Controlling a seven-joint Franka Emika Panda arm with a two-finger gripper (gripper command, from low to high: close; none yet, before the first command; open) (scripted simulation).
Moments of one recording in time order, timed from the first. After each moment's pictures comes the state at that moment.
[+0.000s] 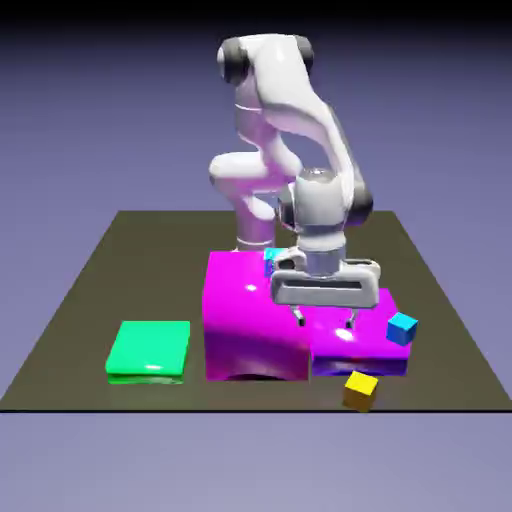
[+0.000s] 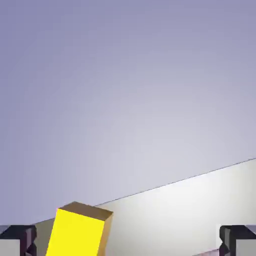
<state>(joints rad) 0.09 0.23 0.17 -2.20 0.06 2.52 1.35</state>
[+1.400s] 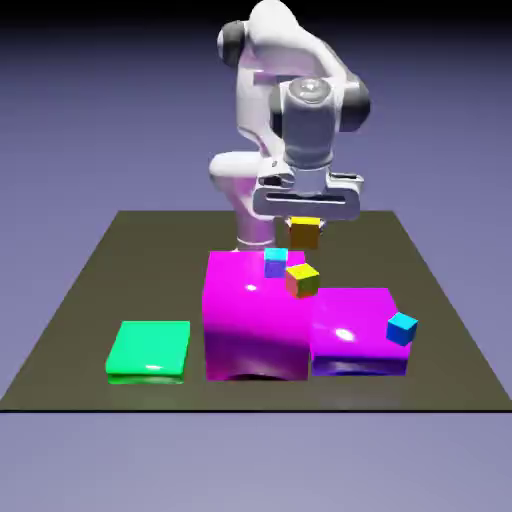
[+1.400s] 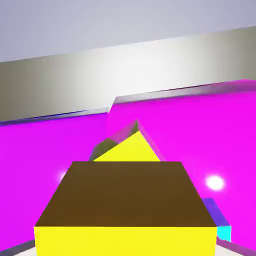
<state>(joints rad) -0.05 -0.16 0.23 -2.25 0.12 1.87 1.05</state>
